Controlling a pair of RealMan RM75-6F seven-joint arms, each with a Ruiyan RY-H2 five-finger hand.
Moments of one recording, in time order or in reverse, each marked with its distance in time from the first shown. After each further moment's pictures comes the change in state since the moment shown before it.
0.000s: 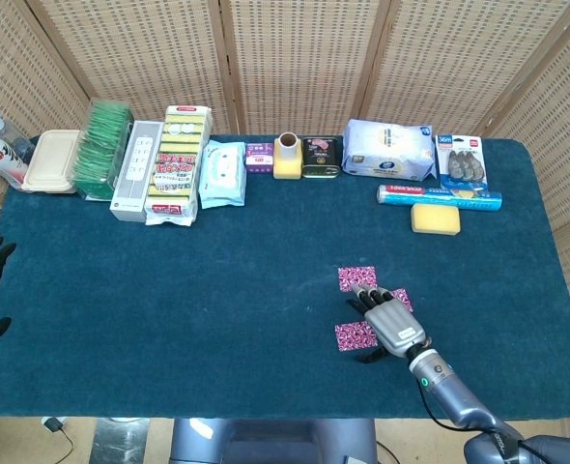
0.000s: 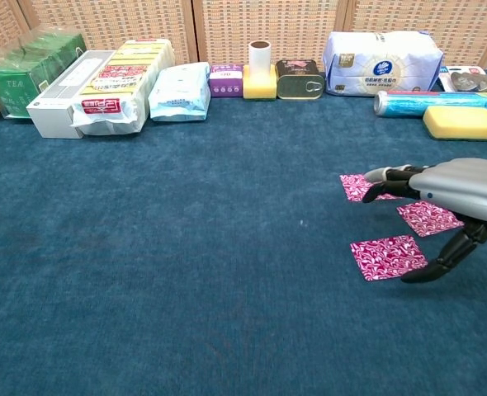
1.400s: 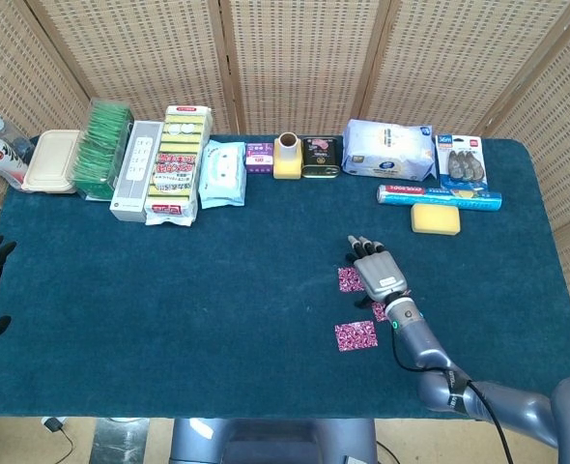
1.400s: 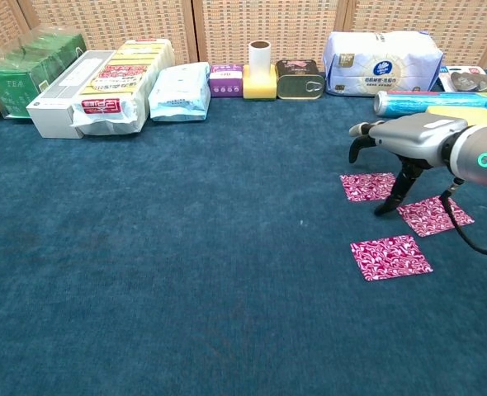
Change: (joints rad) left arm -0.010 0.000 -0.006 0.002 -0.020 -0.019 0.006; right arm 0.194 -0.196 0.183 0.319 0.363 -0.126 -0.170
